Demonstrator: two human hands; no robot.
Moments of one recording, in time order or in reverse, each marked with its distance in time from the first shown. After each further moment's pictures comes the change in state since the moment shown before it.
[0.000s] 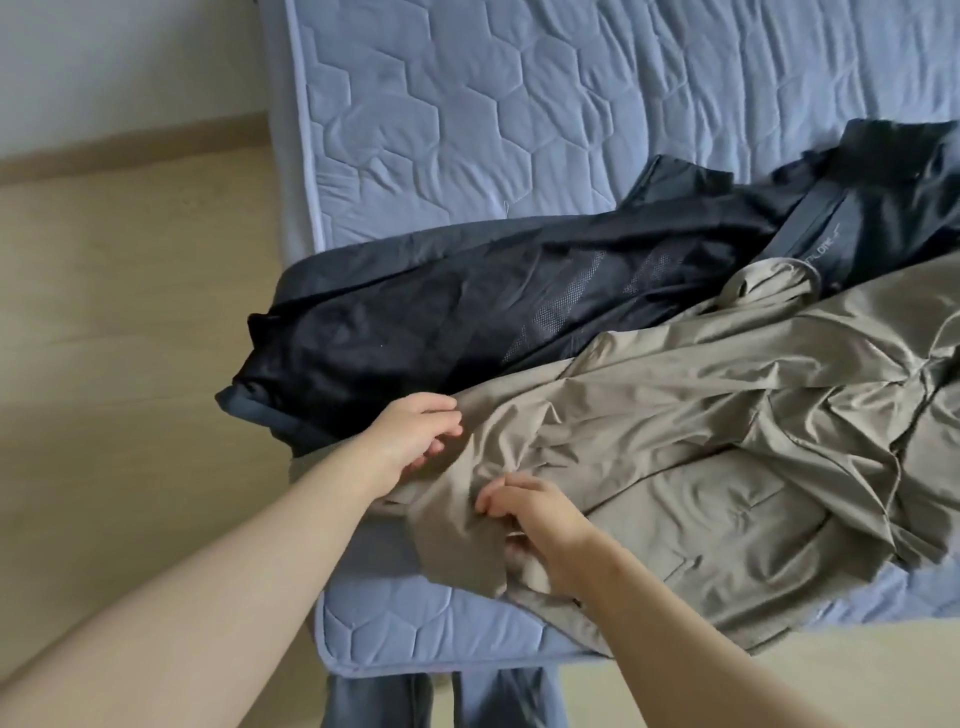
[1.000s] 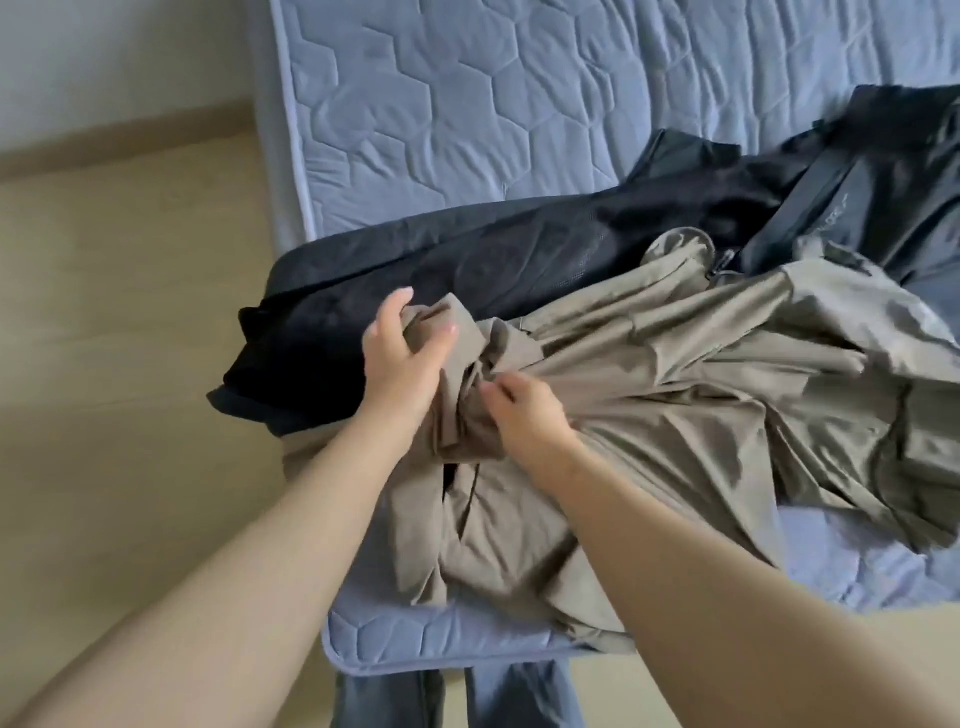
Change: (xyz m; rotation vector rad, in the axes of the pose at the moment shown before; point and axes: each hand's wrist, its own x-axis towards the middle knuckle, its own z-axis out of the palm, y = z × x) left_hand 0.010 0.025 -0.002 -0.105 0.411 0.445; right_hand 0.043 -0.050 0.005 -0.486 0.371 -0.364
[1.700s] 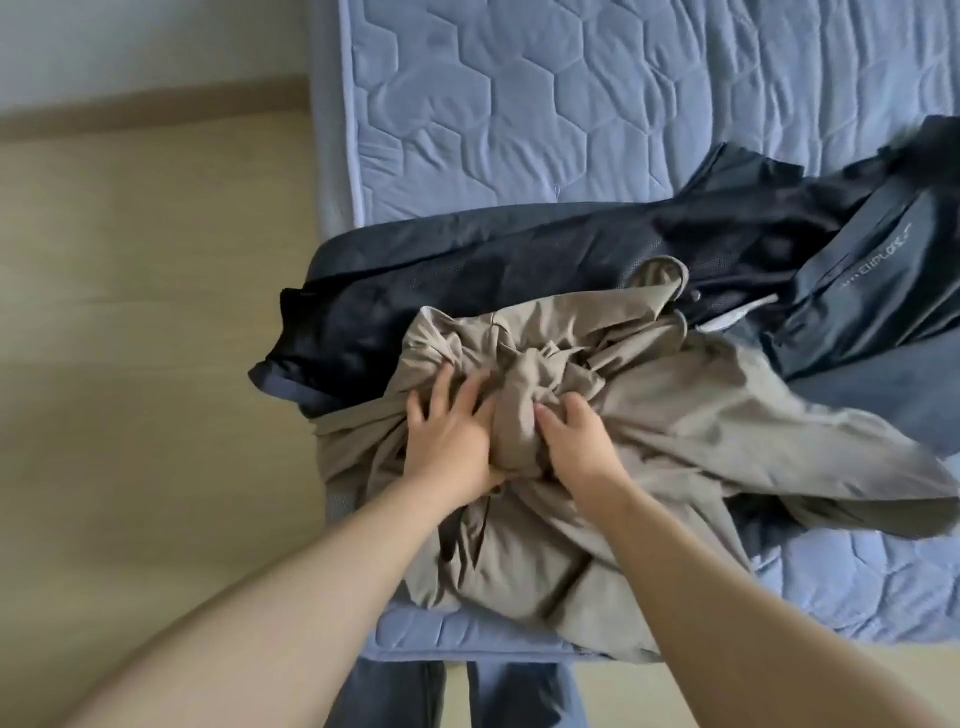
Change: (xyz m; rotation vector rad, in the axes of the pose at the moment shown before) left_hand -0.031 -0.049 -0.004 1.077 -0.401 0.273; right_hand -0.002 0.020 0.013 0.129 0.084 0.105
